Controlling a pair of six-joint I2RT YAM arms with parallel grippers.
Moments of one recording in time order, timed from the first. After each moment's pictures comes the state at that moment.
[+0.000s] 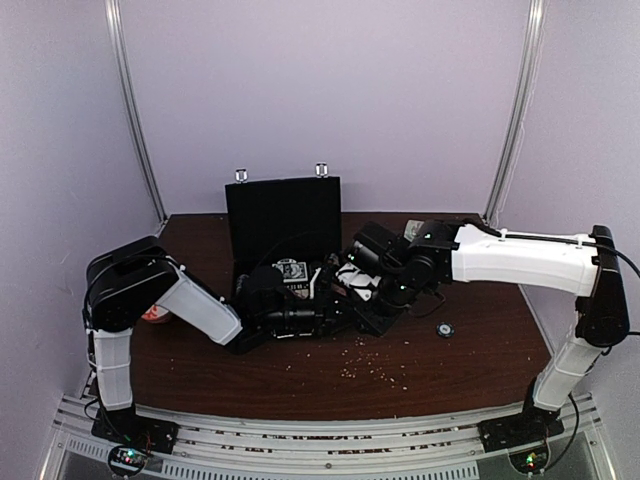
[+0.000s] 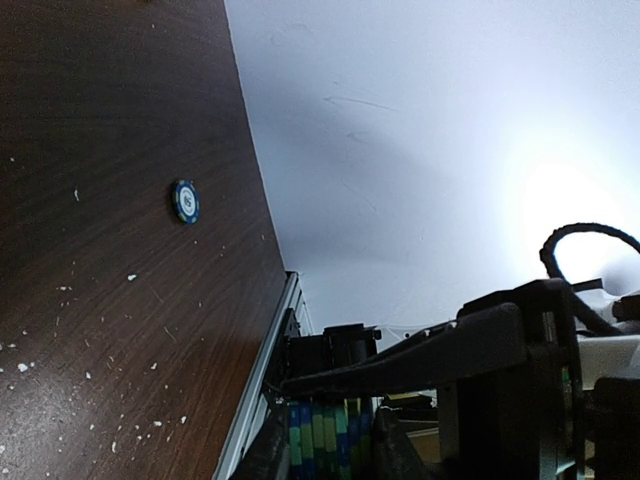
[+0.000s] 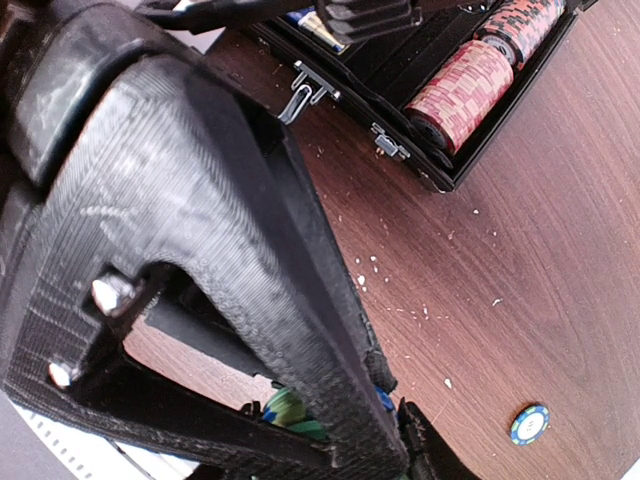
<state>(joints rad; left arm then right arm) -0.96 2.03 0.89 1.13 0.58 -1.36 1.01 1.69 1.42 -0.92 0.11 0.16</state>
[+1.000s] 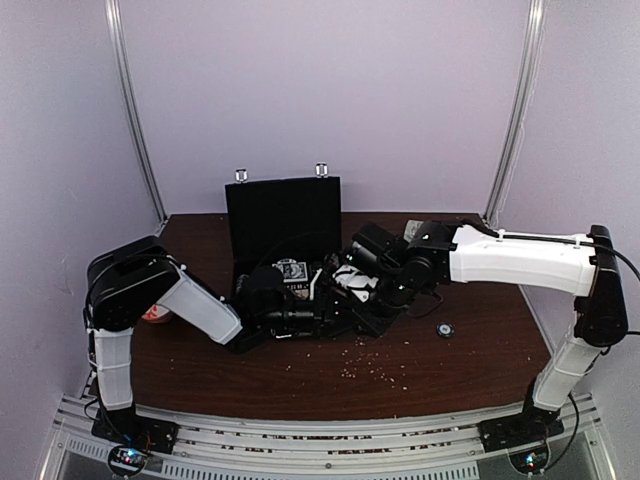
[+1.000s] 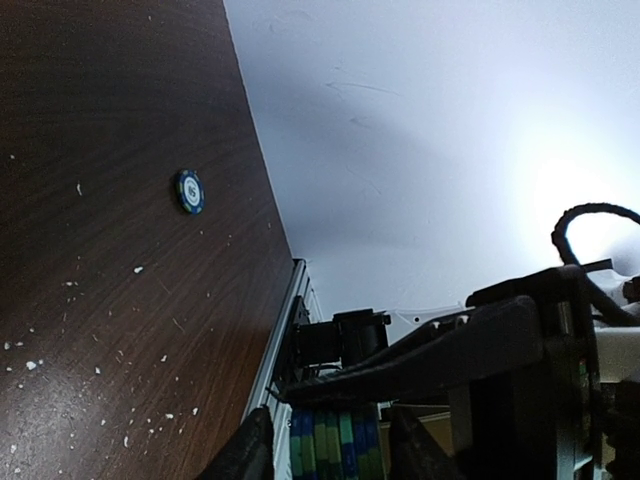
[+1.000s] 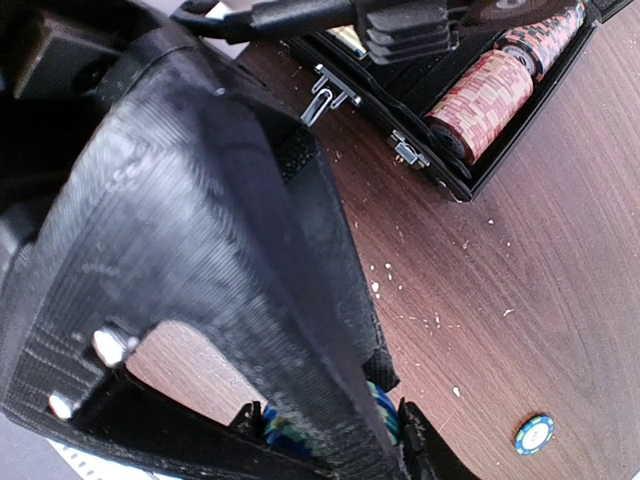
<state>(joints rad) -0.95 2.03 0.89 1.12 0.63 -1.32 1.02 1.69 1.42 -0.91 0.08 0.13</state>
